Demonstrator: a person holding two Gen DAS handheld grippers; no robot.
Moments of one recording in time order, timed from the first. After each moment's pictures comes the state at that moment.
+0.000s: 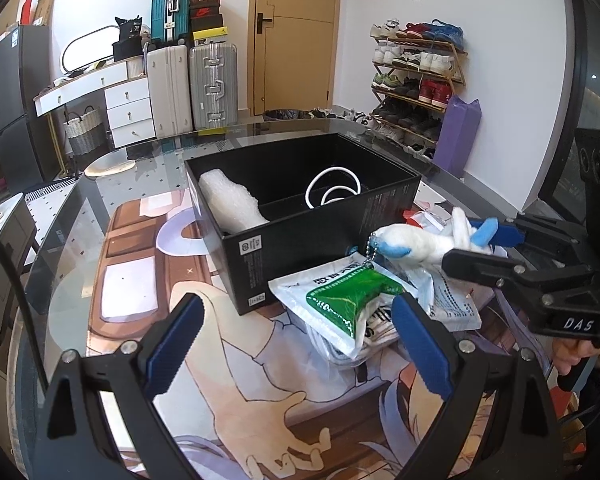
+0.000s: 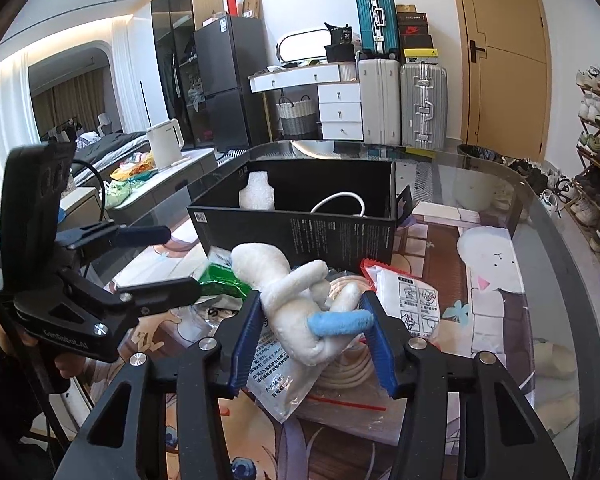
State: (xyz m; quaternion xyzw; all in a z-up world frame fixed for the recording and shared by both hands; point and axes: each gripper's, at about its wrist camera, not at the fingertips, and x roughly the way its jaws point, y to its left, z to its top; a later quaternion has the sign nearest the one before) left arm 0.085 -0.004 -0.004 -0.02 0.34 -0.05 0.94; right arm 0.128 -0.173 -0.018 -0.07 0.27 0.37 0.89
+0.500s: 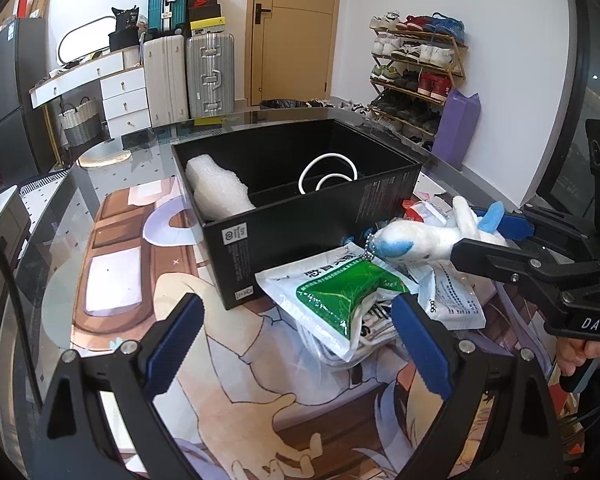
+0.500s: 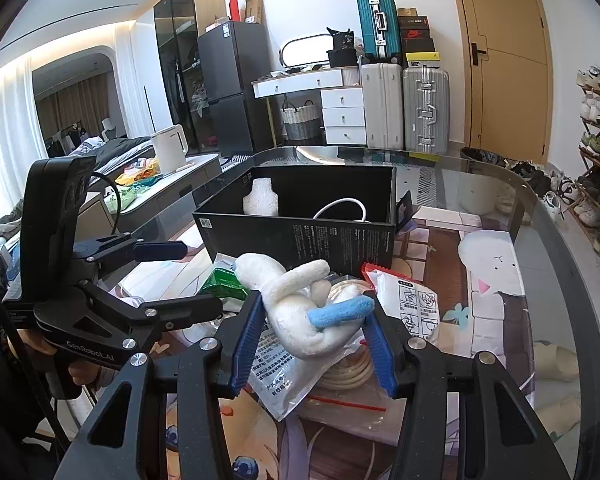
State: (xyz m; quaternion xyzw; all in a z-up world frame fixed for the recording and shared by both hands) left arm 0.092 -0.008 -0.011 -0.03 0.36 -0.05 0.93; right arm 0.125 -0.177 -0.014 -0.07 0.27 0.38 0.88
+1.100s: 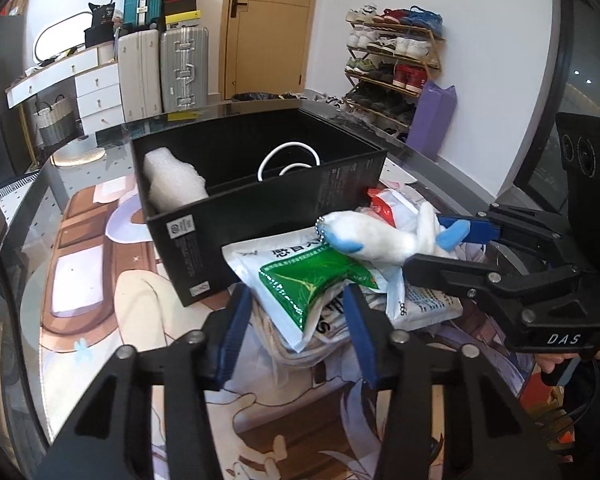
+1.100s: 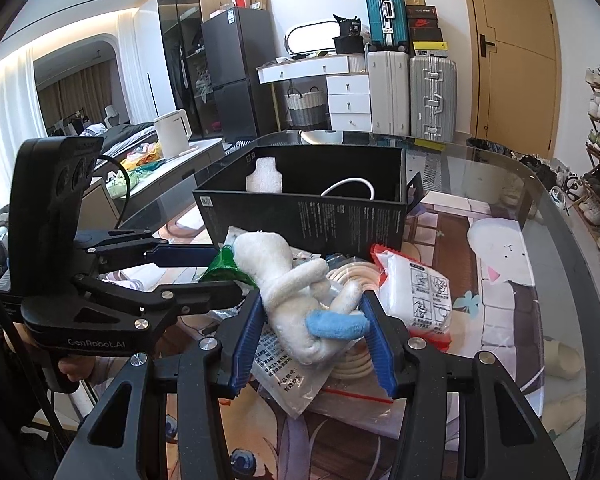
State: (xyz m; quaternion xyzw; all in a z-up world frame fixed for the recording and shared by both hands) left arm 0.095 -0.021 -0.013 -0.03 0.36 -0.10 0.93; right arm 0.128 -0.171 -0.025 -0.08 0.29 0.38 0.87
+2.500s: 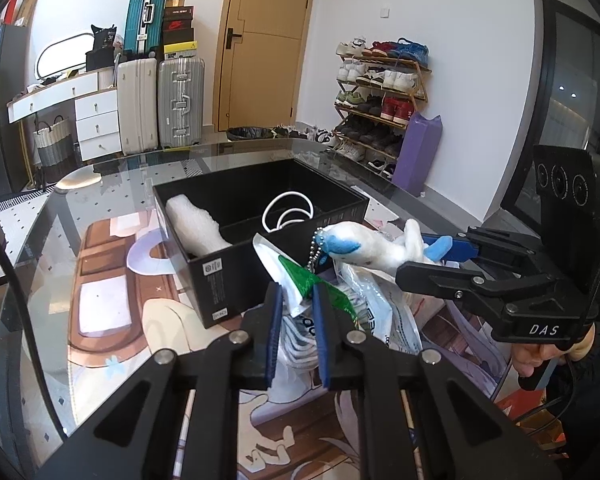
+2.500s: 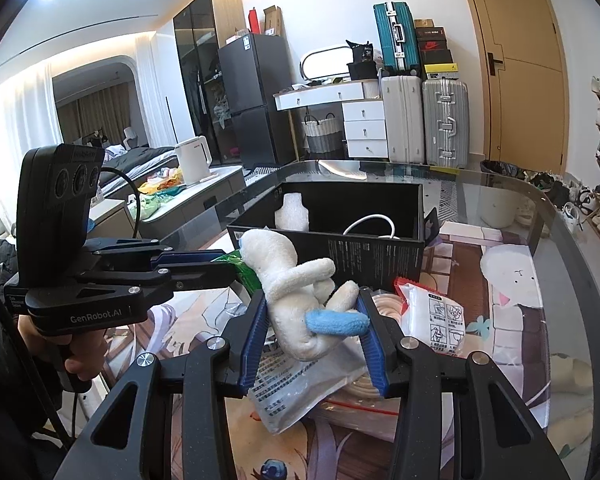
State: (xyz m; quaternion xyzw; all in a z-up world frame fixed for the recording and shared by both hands) left arm 0.066 0.000 0.022 -0.04 0.31 -0.12 0.94; right arm 0.119 -0.174 -0.012 -0.05 0.24 0.42 0.87
